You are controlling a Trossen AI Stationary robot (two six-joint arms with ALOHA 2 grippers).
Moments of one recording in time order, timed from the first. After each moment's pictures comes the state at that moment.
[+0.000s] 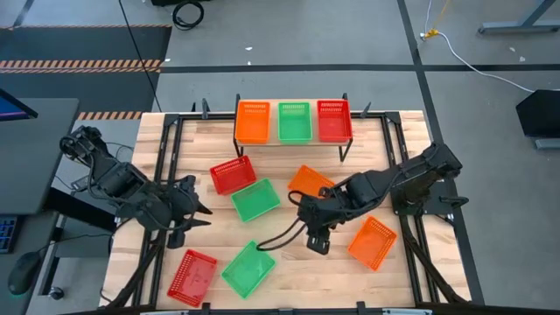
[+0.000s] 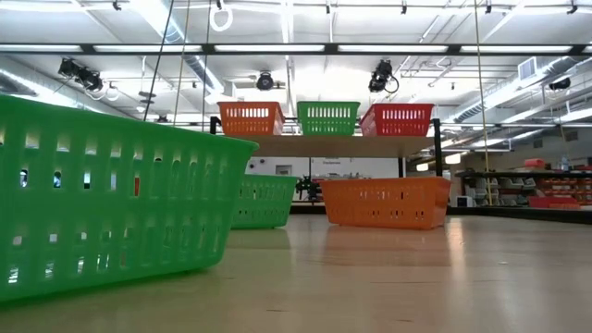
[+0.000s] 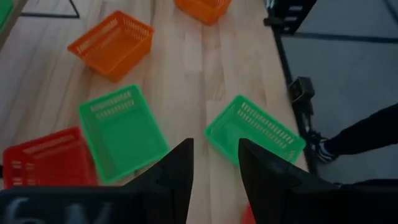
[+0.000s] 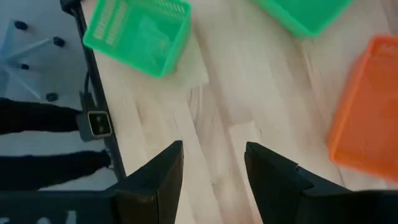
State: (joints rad) left arm -0.70 1.05 1.25 -0.99 -0.43 -0.54; right arm 0.38 1.73 1.73 -1.10 0.04 0.73
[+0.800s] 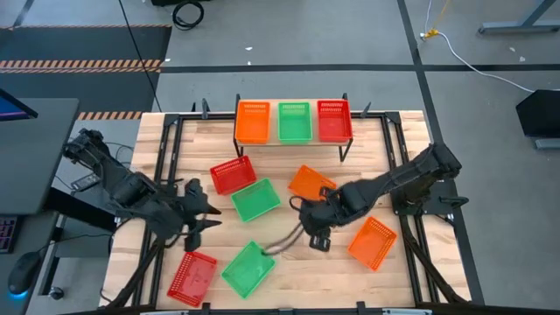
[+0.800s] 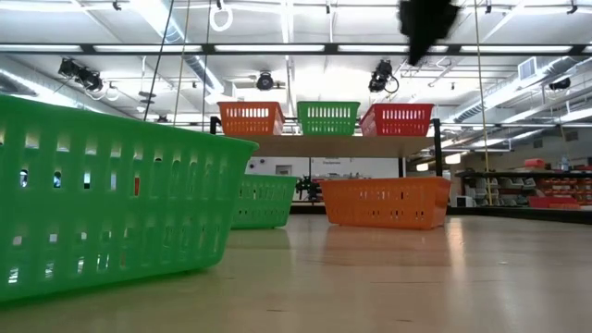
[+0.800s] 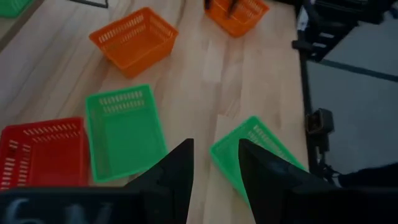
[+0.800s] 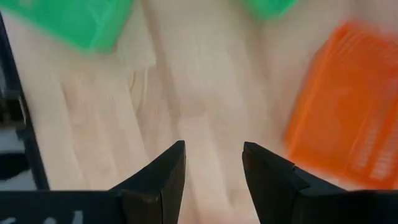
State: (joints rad) left arm -0.67 1.14 1.25 -0.93 -0.52 -0.71; right arm 0.39 1.73 1.53 -1.06 0.12 0.66
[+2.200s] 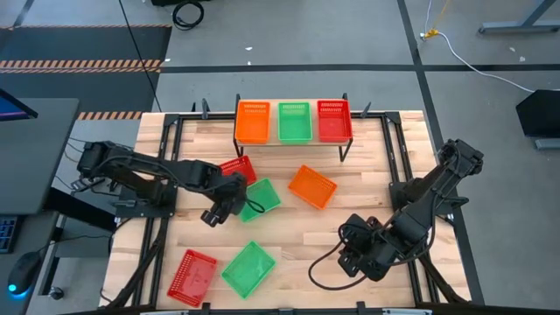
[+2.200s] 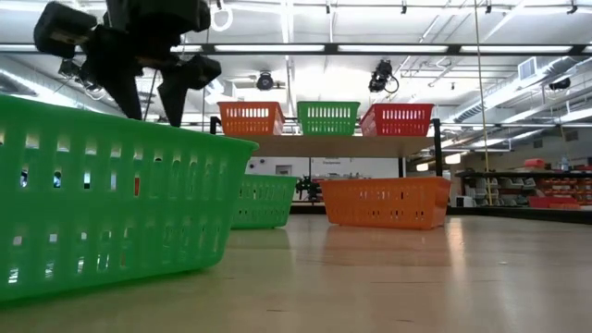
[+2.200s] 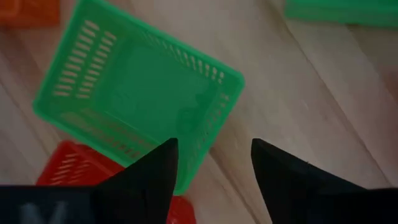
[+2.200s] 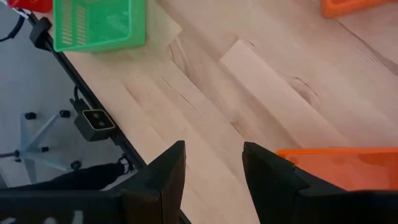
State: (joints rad) left arm -0.14 1.39 1.02 -0.85 0.02 0.48; right arm 0.78 1.54 1.38 -1.05 0.33 1.55
